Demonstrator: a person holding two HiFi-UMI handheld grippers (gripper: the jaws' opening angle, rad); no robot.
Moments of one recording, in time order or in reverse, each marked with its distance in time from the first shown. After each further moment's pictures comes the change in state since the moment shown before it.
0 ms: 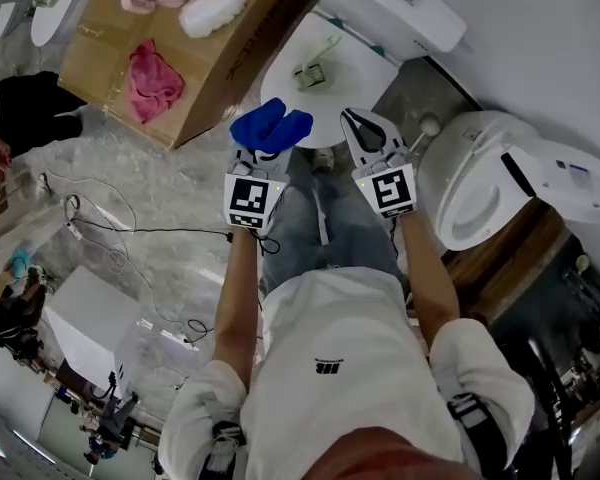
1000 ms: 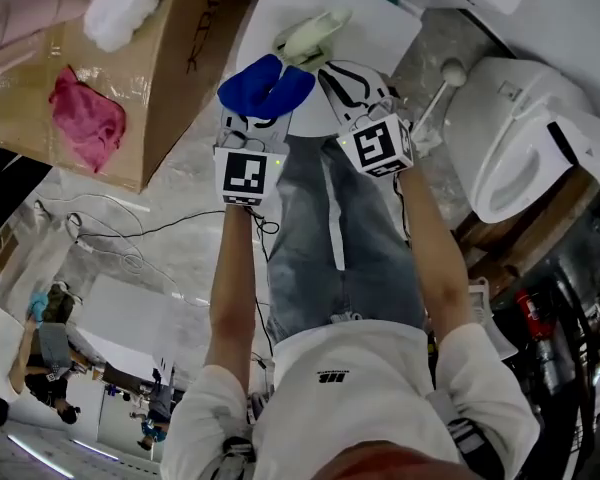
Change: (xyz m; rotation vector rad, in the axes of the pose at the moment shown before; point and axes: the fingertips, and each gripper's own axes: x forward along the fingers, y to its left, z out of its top) left arm 0.145 0.040 -0.140 0.091 0.085 -0.159; right arm 0.142 -0.021 -0.193 -0.011 0.217 -0.011
